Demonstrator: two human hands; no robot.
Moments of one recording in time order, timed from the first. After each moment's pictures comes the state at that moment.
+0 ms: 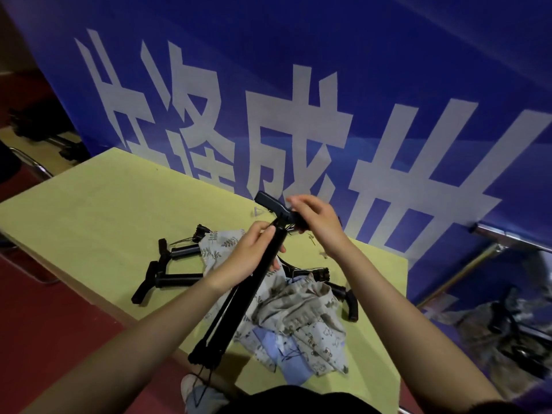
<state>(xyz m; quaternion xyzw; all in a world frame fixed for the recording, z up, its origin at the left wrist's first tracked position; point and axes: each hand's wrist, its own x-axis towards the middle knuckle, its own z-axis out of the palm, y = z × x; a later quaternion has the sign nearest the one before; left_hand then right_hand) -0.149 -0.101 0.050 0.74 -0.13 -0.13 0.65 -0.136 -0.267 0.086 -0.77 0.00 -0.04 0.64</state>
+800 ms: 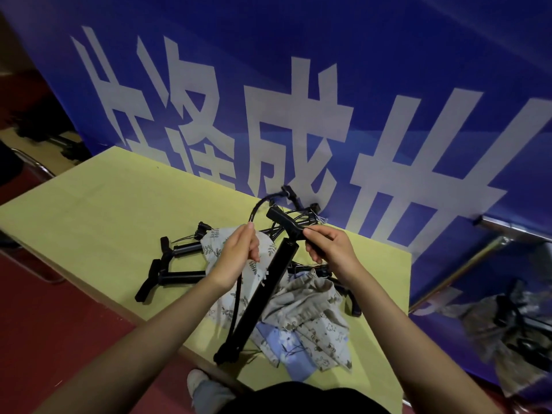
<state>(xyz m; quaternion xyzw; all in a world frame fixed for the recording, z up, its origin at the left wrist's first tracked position) -0.145 -0.084 0.030 0.73 -0.04 -0.08 0.68 -0.167 -0.289 0.037 -0.68 0.02 0.00 0.73</state>
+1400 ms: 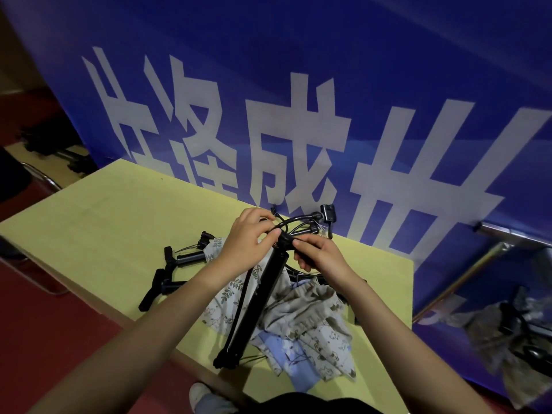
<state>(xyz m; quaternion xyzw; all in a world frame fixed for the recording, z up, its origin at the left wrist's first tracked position) -0.116 -0.086 0.047 0.89 -0.27 0.13 0.35 -0.165 -0.273 0.039 -0.70 0.00 0.07 0.71</state>
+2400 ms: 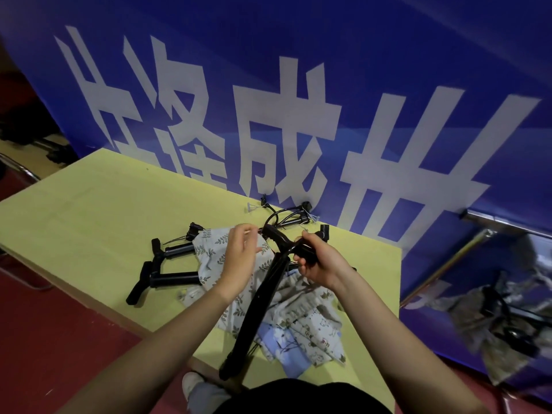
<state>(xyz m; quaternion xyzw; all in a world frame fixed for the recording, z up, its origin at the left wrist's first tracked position) -0.150 -0.106 0.006 0.75 -0.05 0.00 0.66 -0.170 -0.282 0.029 -0.50 0.27 0.19 0.80</state>
